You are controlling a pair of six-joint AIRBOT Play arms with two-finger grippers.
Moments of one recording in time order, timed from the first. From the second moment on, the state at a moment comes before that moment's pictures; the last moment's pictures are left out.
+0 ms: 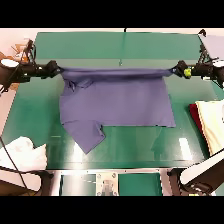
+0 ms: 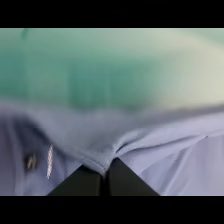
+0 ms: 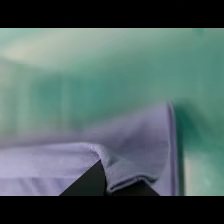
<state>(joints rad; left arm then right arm) 0.18 -1.65 1.40 0.64 -0.93 -1.08 -0.38 -1.90 1.69 -0.74 1.08 1.16</state>
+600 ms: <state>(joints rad) 0.08 -1.67 1.39 0.93 -1.10 -1.23 -0.38 -1.89 1.58 -0.92 1.31 1.25</state>
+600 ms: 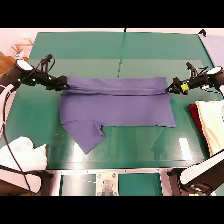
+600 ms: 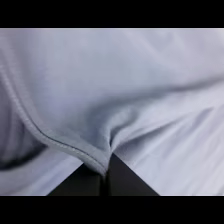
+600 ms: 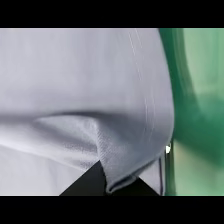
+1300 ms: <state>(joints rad) 0.08 -1.56 1.33 1.14 -1.53 -1.49 -0.43 -1.72 1.37 -1.05 1.61 1.44</state>
